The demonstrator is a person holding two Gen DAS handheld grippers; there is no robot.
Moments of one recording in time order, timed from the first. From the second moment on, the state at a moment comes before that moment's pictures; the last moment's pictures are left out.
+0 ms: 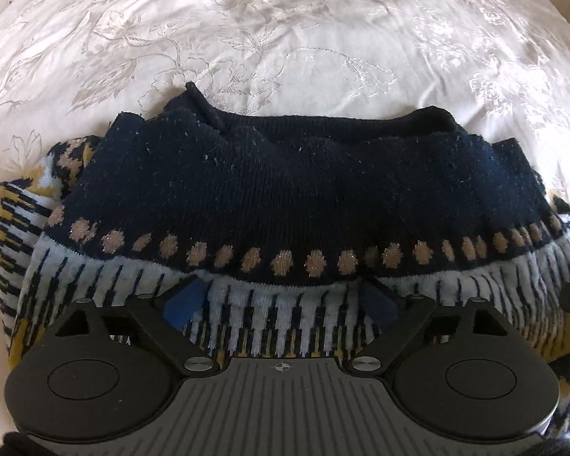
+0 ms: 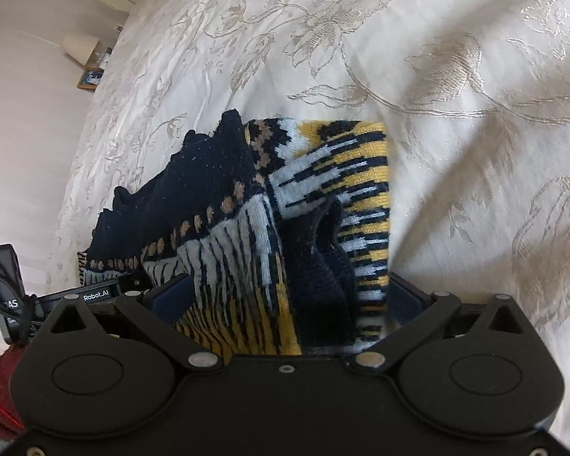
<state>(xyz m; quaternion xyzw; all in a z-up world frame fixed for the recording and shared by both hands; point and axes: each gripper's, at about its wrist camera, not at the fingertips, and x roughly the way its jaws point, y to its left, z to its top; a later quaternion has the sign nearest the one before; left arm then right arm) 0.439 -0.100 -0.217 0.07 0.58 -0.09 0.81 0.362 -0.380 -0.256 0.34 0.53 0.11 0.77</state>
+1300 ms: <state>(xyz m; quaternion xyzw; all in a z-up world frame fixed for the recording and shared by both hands) 0.314 0.045 -0.115 0.02 0.51 -0.12 0.85 0.375 -0.218 -0.108 0.27 0.49 0.13 0.82</state>
